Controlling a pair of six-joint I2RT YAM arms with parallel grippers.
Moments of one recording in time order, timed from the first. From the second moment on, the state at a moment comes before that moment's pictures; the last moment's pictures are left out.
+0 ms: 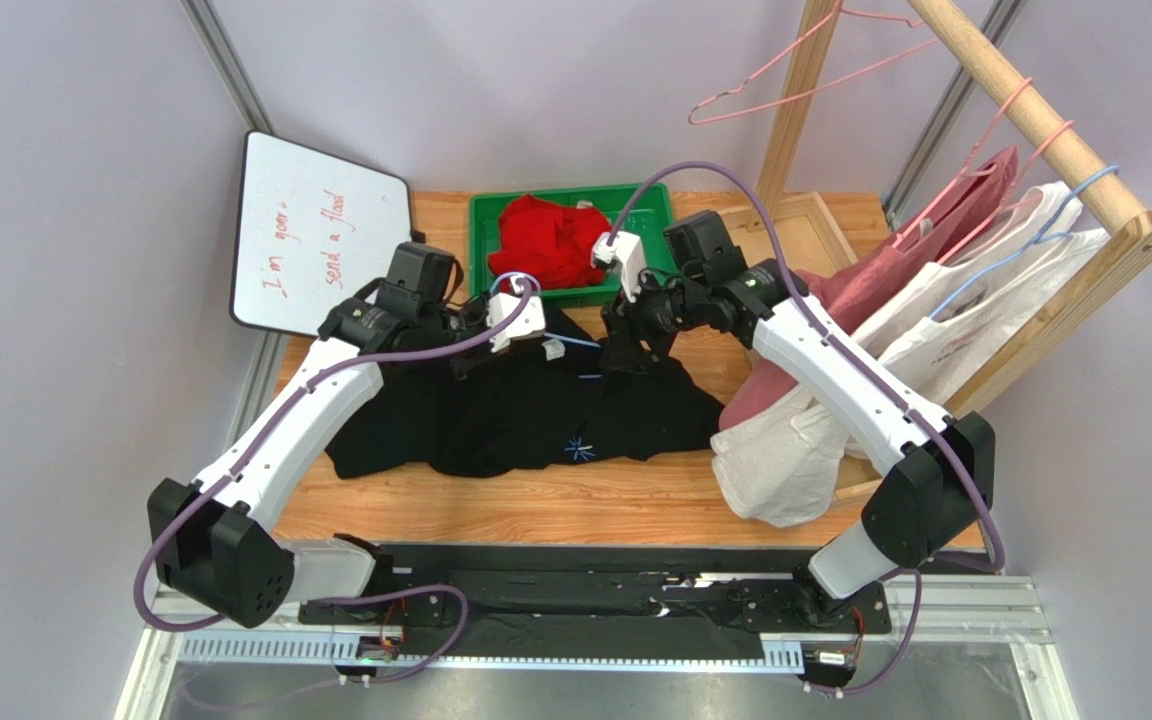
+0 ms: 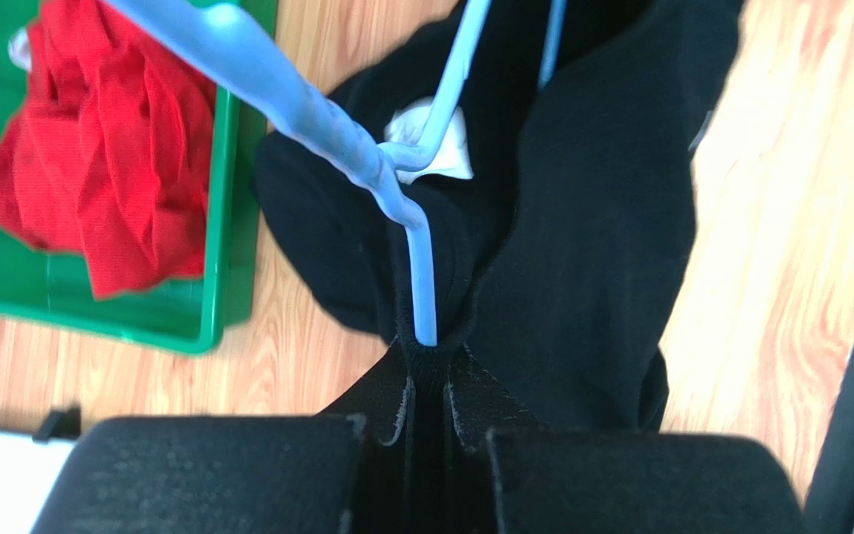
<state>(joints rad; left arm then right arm) -0.41 1.29 1.19 -0.74 0.52 0.87 0.56 1.55 1.46 -0.74 -0.57 -0.28</state>
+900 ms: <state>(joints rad) -0.45 1.31 1.24 -0.72 0.64 0.85 0.64 1.63 1.69 -0.84 -0.77 -0.54</state>
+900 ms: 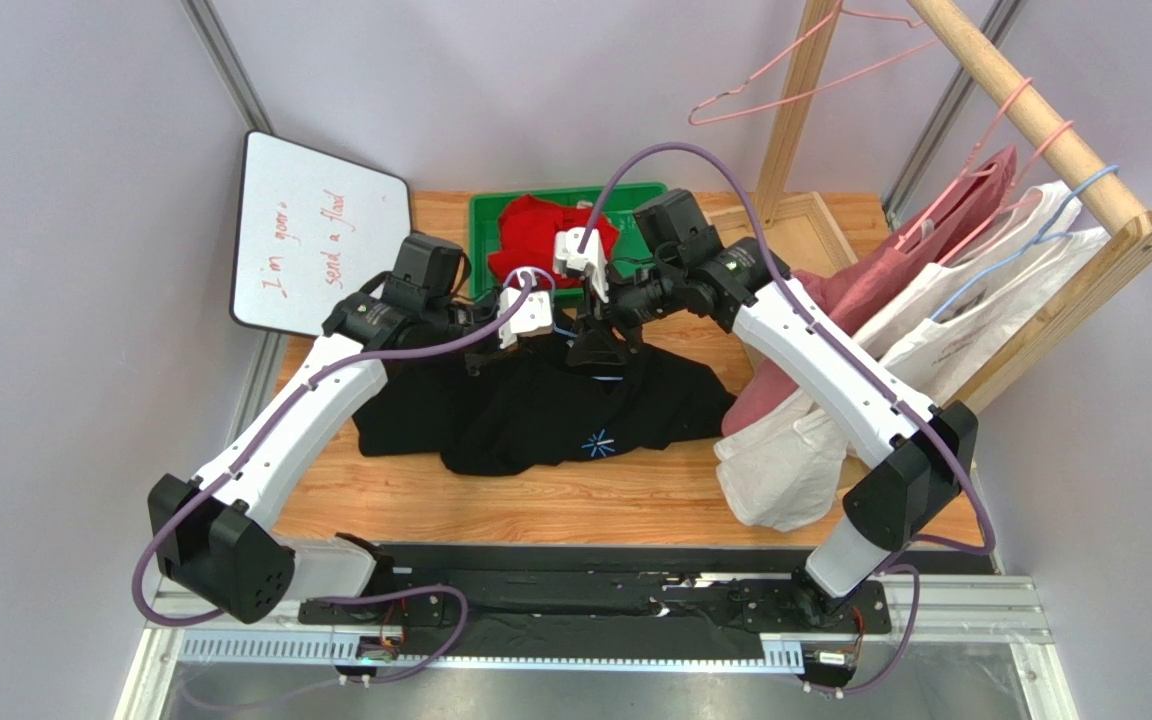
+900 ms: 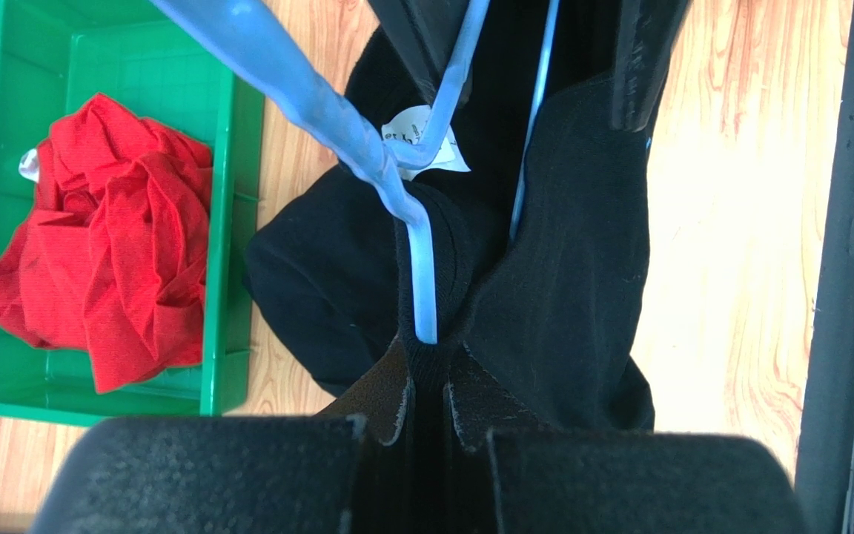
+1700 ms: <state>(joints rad) -0.27 1.19 1.17 -0.78 0.72 0.83 0.53 1.52 1.58 -0.85 -0.74 -0.53</state>
